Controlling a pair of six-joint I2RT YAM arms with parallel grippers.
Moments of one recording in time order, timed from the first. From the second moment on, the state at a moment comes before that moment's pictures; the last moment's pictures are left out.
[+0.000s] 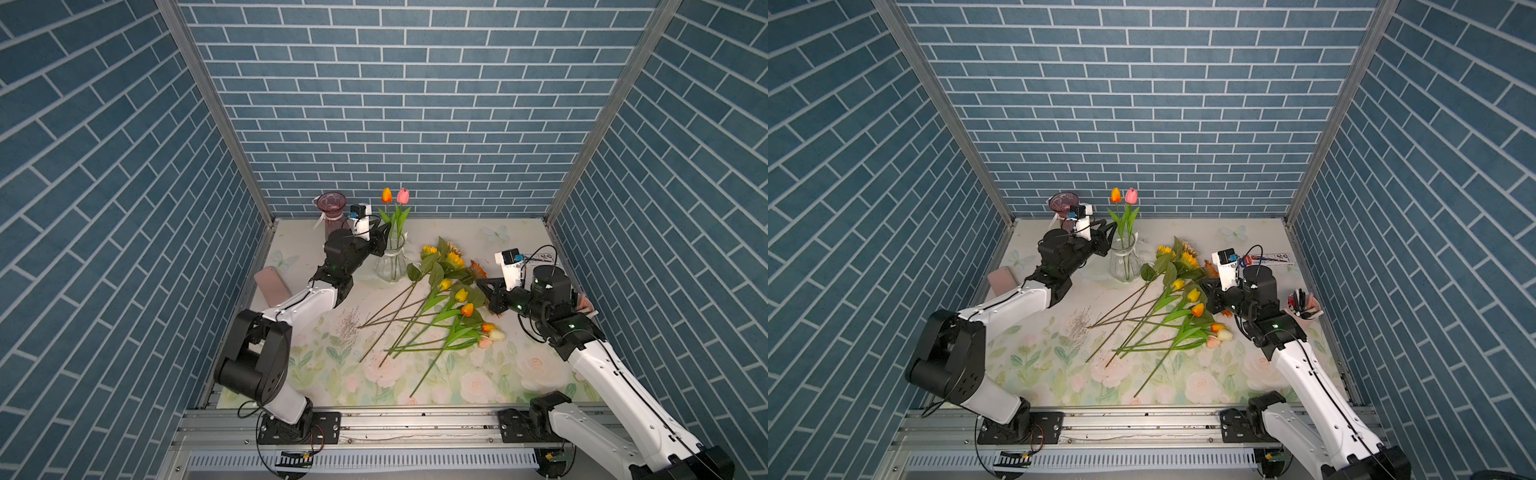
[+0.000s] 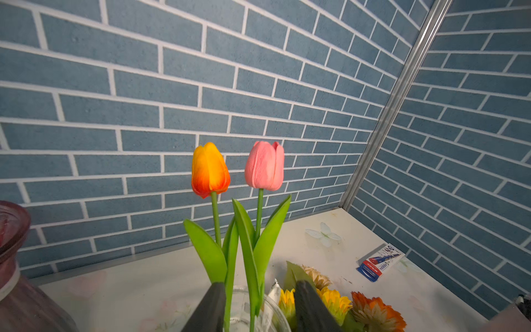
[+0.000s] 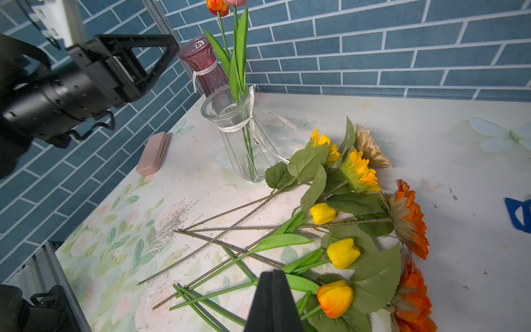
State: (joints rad) left arm -0.39 1.53 0.98 0.53 0.18 -0.22; right arm 0.36 0.89 0.75 -0.31 -0.40 0.15
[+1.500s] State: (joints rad) left arm -0.96 1.89 1.21 -0.56 -0.14 -0.12; right arm 0.36 0.87 0.77 -0.61 -0.33 0.22
